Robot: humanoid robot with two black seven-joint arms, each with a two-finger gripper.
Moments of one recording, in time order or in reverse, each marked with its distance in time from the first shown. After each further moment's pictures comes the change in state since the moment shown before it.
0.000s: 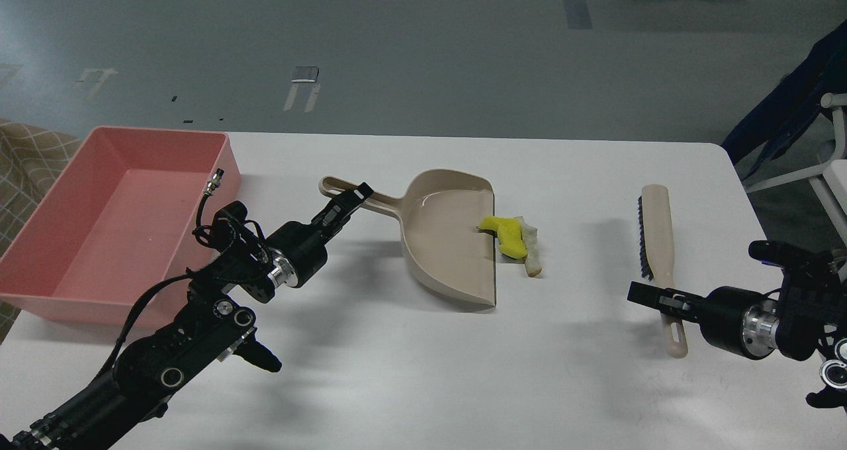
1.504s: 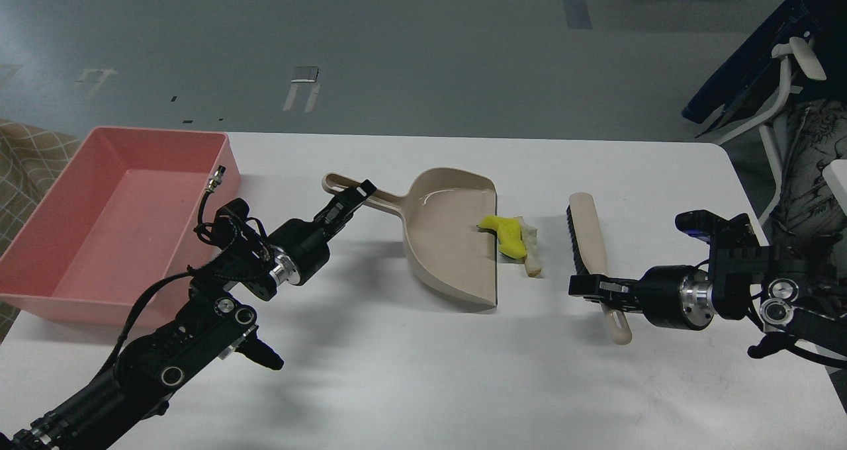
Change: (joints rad) left arm -0.002 0.003 0.000 -0.014 -0.001 0.000 0.005; right arm 0.250 0.231 -0.150 -0.145 0.197 0.220 -0.034
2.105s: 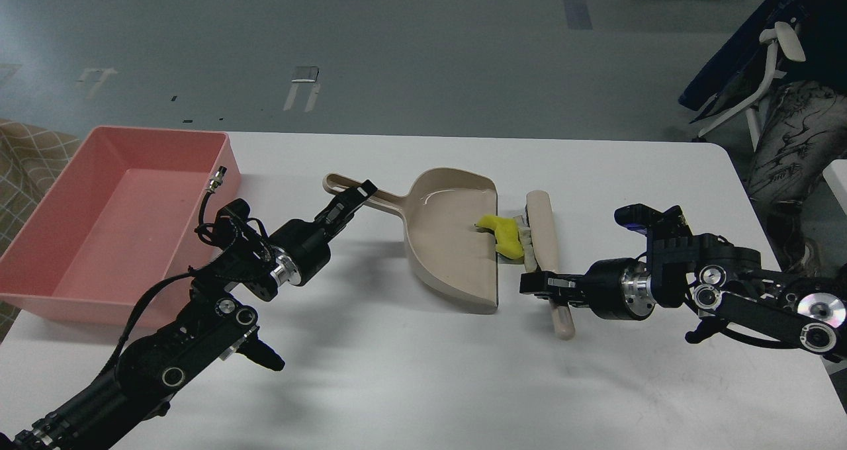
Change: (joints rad) left arm 0.001 -0.006 -0.001 0.000 0.000 -0.002 0.000; right arm 0.058 0.202 -0.046 -0.114 0.032 0.013 0.000
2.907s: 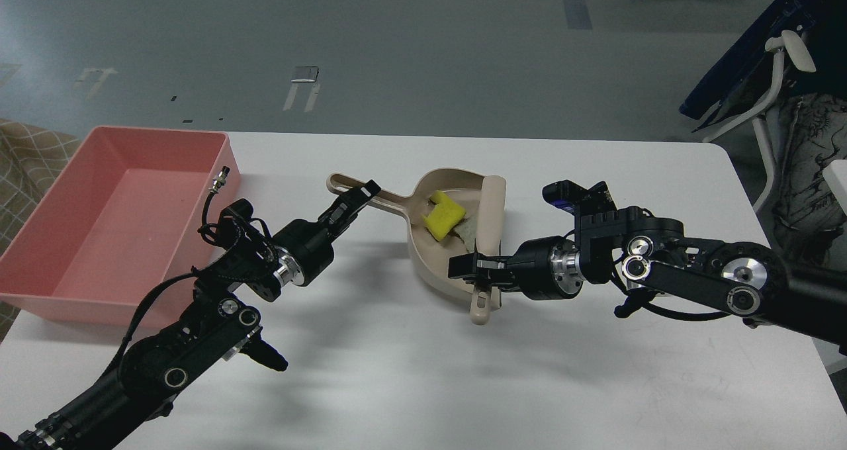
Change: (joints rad) left arm 0.001 -0.006 0.001 -0.008 0.000 0.001 0.003; right arm 0.122 0.186 -0.038 -0.048 0.117 0.001 0.003
